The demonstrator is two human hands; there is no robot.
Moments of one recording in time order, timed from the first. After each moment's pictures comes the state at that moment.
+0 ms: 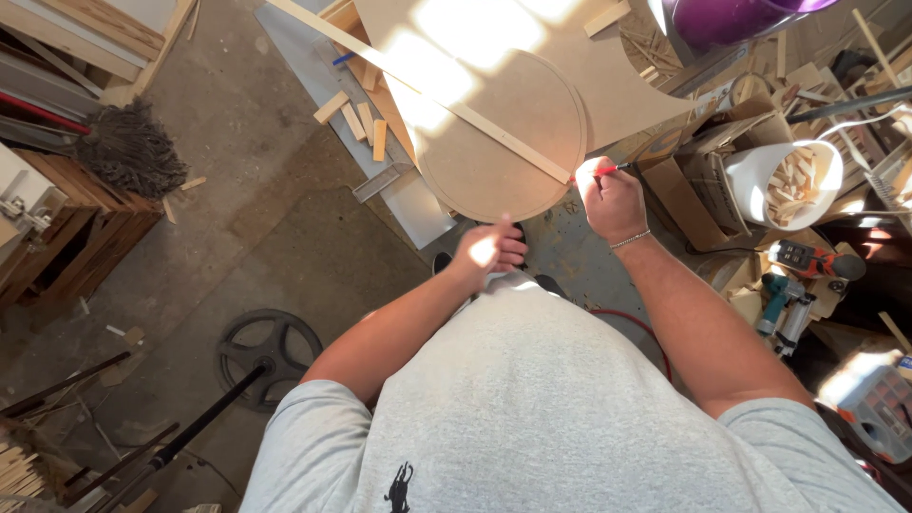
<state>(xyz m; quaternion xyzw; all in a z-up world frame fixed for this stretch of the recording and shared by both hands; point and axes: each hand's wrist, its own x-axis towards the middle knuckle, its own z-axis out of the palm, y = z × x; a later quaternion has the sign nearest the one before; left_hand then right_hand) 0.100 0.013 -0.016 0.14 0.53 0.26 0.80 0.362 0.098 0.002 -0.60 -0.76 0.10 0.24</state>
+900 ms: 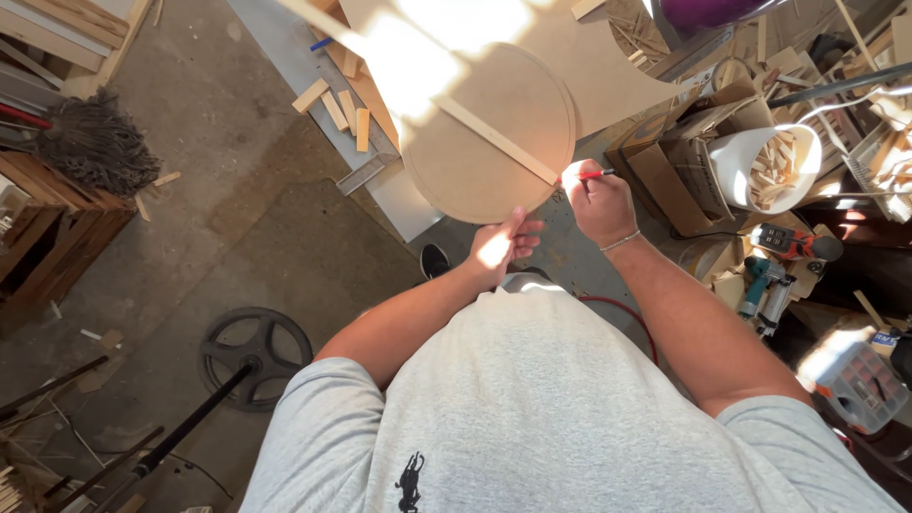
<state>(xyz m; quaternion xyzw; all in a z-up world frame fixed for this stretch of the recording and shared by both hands) 0.147 0.010 -0.006 0.07 0.46 0.36 0.81 0.361 0.074 0.006 -0.59 -0.77 0.11 0.23</state>
